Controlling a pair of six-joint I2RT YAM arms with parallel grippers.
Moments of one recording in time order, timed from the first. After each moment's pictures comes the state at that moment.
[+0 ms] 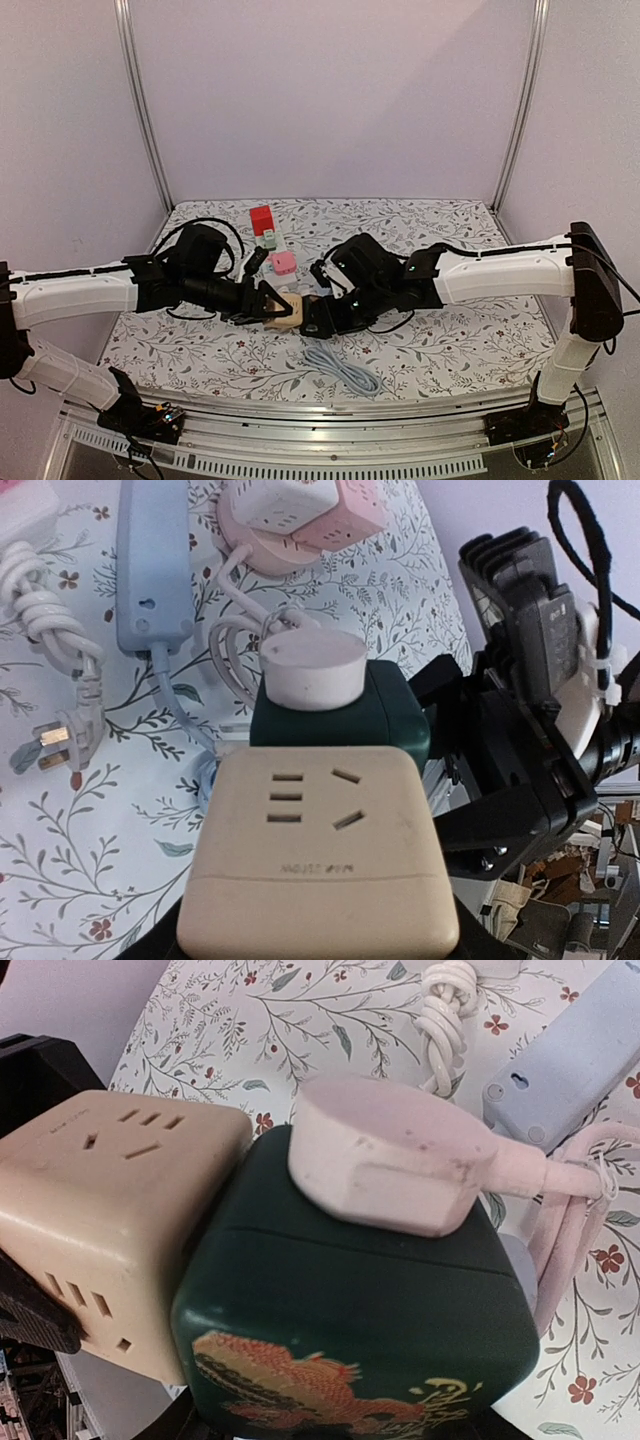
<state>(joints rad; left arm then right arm) -0.77 1.26 0.76 -0.21 0.49 -0.75 1.08 1.78 1.25 -0.32 -0.19 0.63</state>
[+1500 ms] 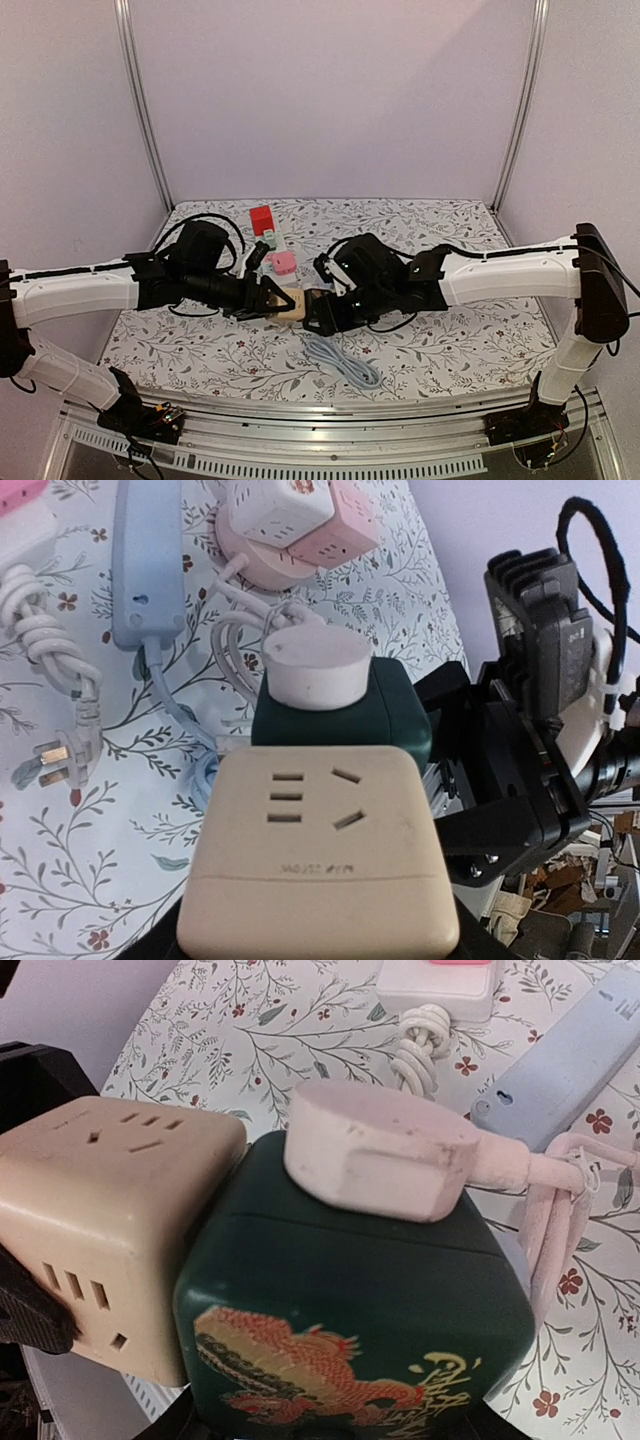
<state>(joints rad) -0.78 1.27 0.78 -0.20 0.45 -0.76 1.08 1.75 1.23 -0.29 -0.10 0.60</state>
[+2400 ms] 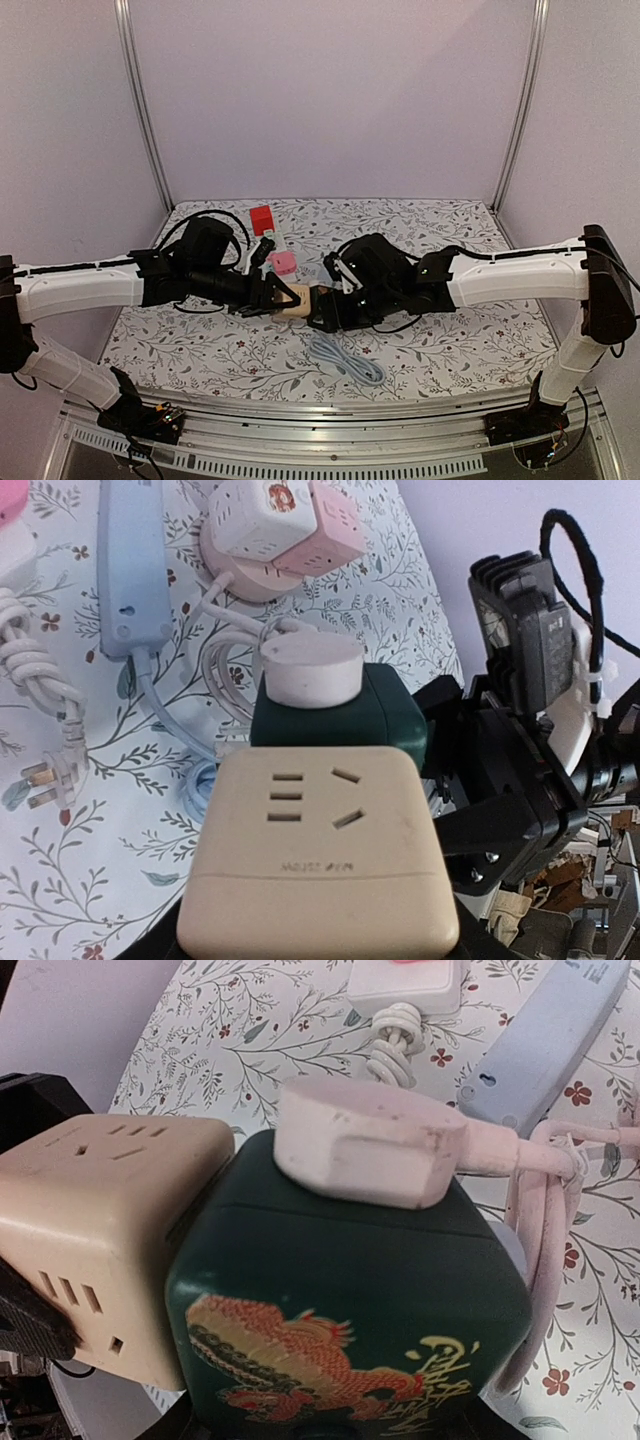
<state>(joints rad) -0.79 1.30 0.81 -0.18 0.46 -0.76 1.08 1.71 1.19 -0.26 -0.07 0.70</state>
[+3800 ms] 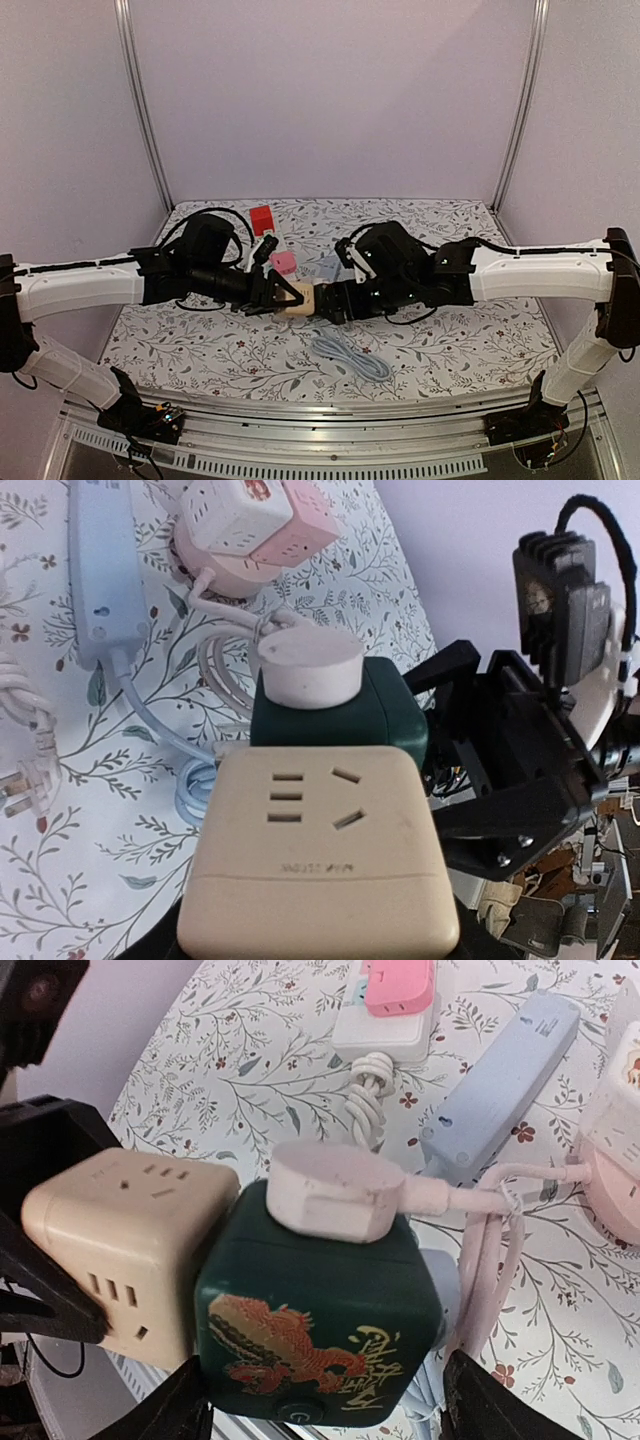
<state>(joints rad) -0.79 1.31 0.84 -0.16 0.50 -0.77 1.07 1.62 1.18 -0.33 -0.02 0.63</state>
